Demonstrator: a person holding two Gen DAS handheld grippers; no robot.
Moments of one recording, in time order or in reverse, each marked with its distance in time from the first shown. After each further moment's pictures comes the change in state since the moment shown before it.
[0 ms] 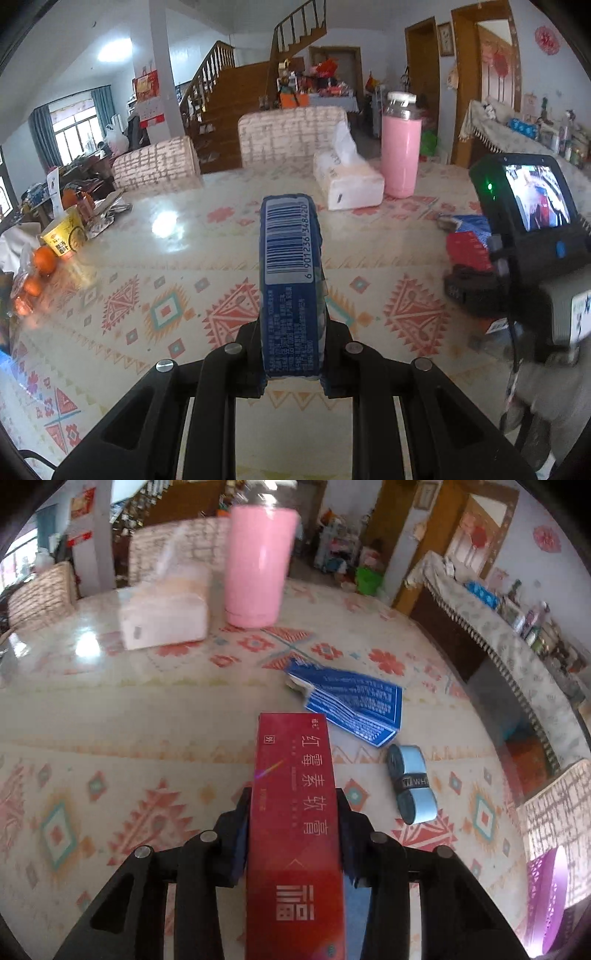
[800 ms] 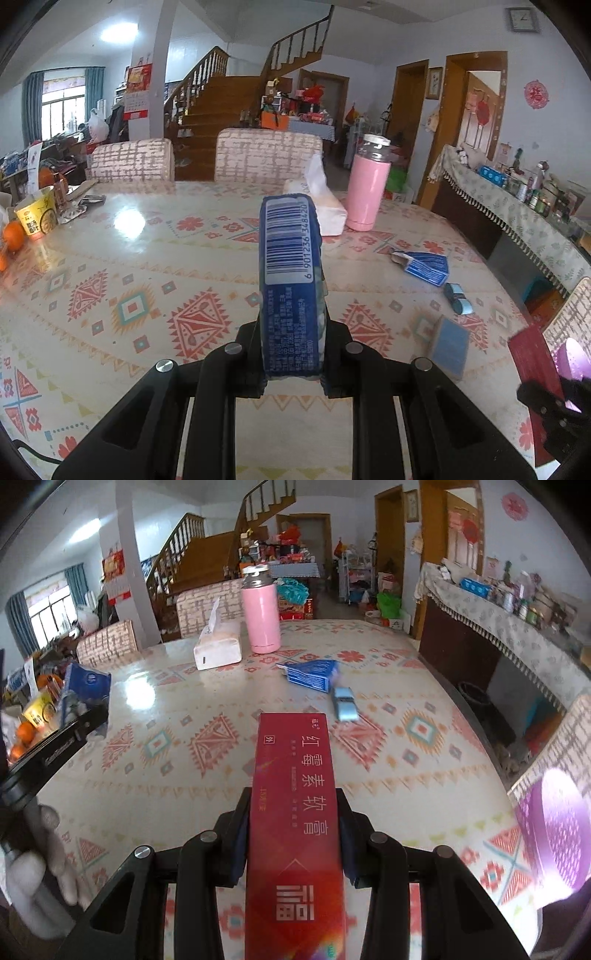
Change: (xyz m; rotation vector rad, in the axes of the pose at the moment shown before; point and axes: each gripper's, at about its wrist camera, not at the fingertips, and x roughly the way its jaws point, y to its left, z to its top) left arm -0.030 0.006 -0.005 -0.121 -0.086 -0.183; right arm -0.150 -0.093 -0.136 0.127 -0.162 0.242
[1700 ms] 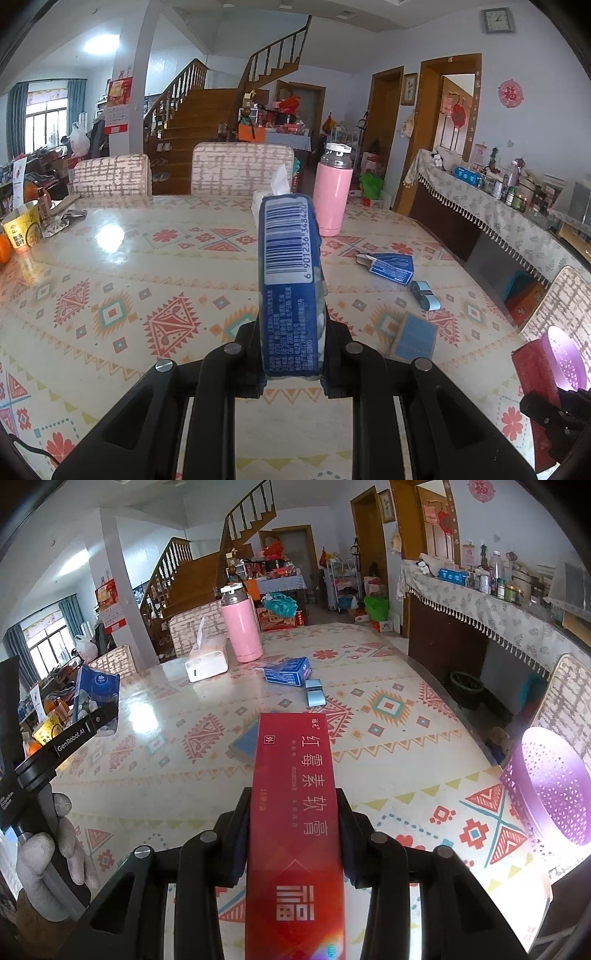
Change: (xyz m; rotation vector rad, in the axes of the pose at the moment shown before) left arm -0.017 -0.024 -0.009 0.042 -0.043 -0.077; right arm -0.034 -0.034 -0.037 0.083 -0.060 0.025
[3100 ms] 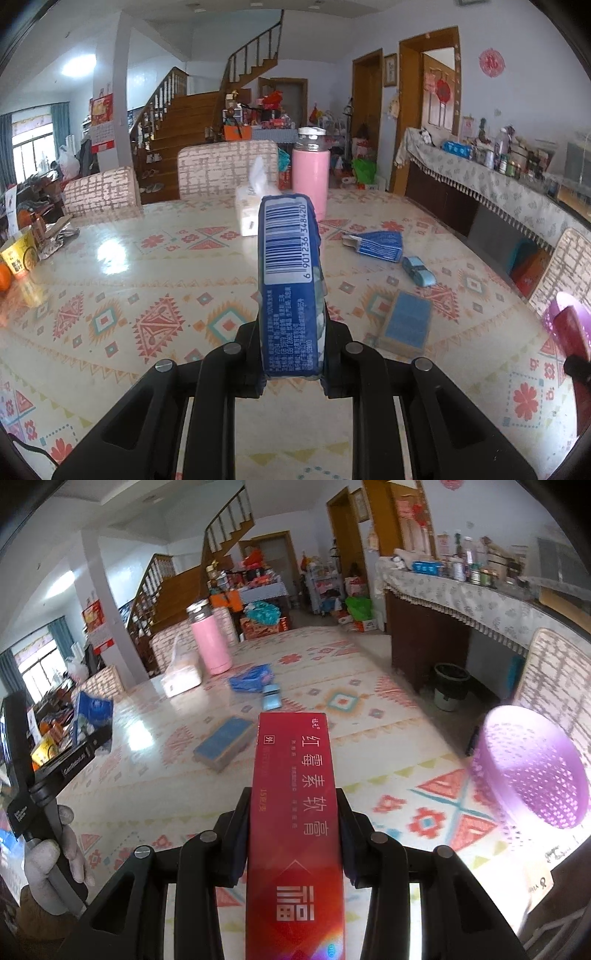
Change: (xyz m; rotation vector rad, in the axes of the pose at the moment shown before) left arm 0.009 -0.028 -0.009 0.118 0.034 0.000; right arm -0.024 -0.066 -0.011 0.091 -0.036 -0.017
